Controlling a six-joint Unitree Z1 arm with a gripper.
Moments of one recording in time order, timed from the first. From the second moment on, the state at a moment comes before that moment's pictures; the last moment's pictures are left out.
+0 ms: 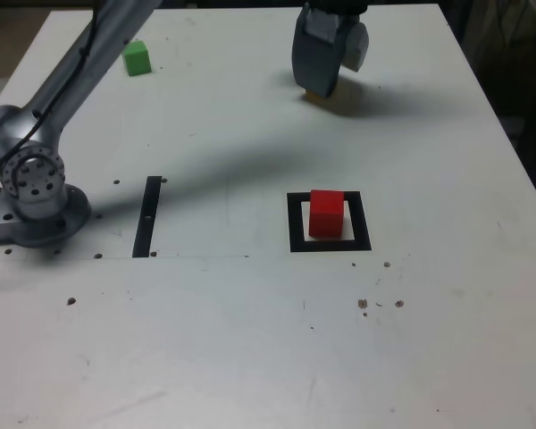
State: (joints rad) arm 0.60 2.48 -2.33 1.55 0.05 -0.24
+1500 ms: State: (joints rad) arm 0.51 2.35 -2.23 1.57 0.05 -0.12
